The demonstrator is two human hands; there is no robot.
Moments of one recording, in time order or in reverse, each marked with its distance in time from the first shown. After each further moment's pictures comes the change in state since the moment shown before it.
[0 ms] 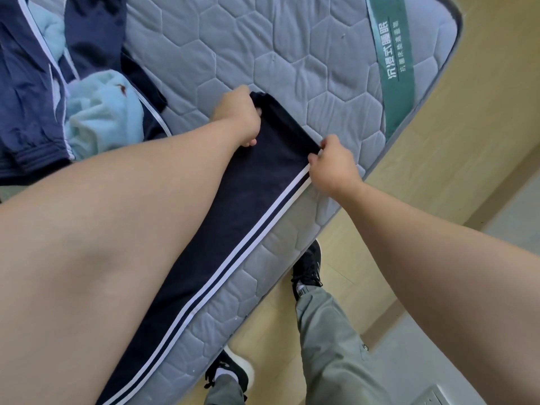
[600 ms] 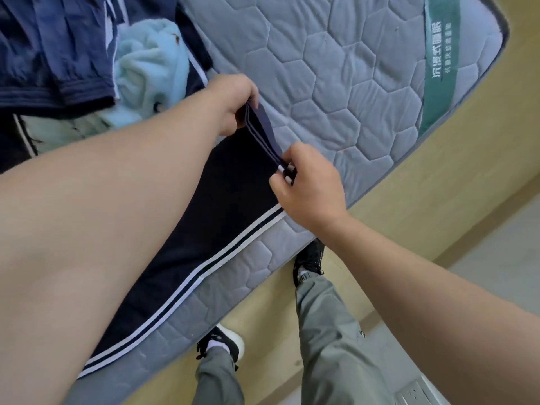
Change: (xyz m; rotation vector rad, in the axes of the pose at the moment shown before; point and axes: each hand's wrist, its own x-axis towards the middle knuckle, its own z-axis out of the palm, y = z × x) left_hand -0.032 -0.088 -0.042 -1.037 -0.134 -0.319; right_hand -0.130 -0.061 0.053 -0.078 0.148 -0.604
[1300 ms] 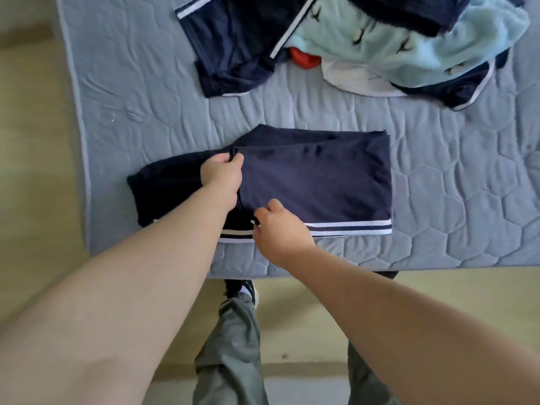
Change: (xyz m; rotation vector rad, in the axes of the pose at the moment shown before) left_hand -0.129 -0.354 -0.339 -0.596 0.680 -0.175; right_hand -0.206 -0.185 0.284 -0.511 -0.906 -0.439
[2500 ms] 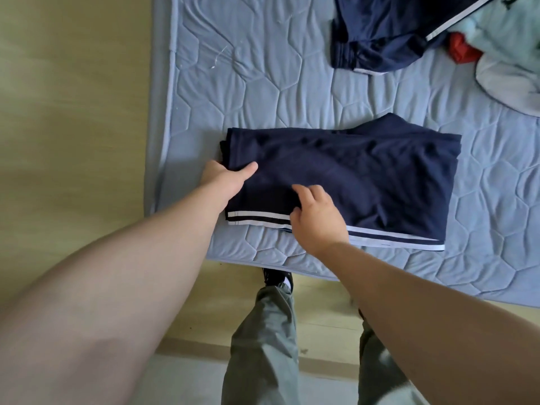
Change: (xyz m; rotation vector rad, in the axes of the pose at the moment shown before) left_hand 0.148 -0.092 -0.218 0.315 0.032 -0.128; right_hand 0.083 -0.124 0.112 -0.053 0.080 0.029
